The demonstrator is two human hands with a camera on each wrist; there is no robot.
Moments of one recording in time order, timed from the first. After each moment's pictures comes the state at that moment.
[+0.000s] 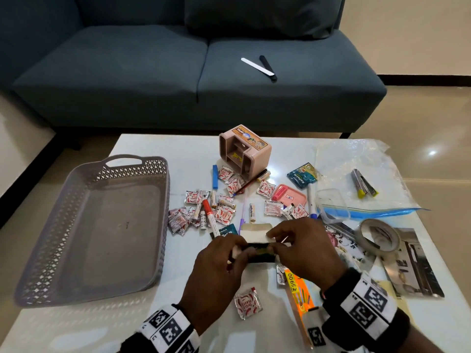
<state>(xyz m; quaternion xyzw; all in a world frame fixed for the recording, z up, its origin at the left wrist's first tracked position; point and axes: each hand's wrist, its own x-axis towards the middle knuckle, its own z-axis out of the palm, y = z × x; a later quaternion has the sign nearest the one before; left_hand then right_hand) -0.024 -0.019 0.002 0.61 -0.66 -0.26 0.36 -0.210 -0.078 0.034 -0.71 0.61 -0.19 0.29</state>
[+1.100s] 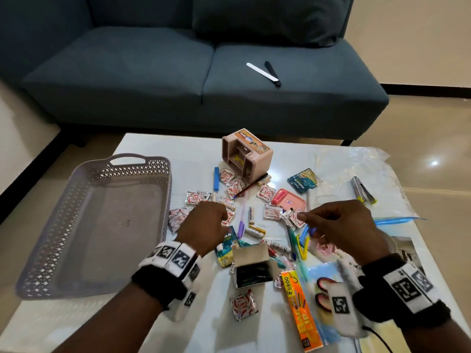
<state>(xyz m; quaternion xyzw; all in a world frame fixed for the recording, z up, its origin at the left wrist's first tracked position) 0.009 -0.108 0.015 0.66 -0.72 -0.20 0.13 -0.266 -0.112 0.065 -0.57 0.66 -0.30 0.39</state>
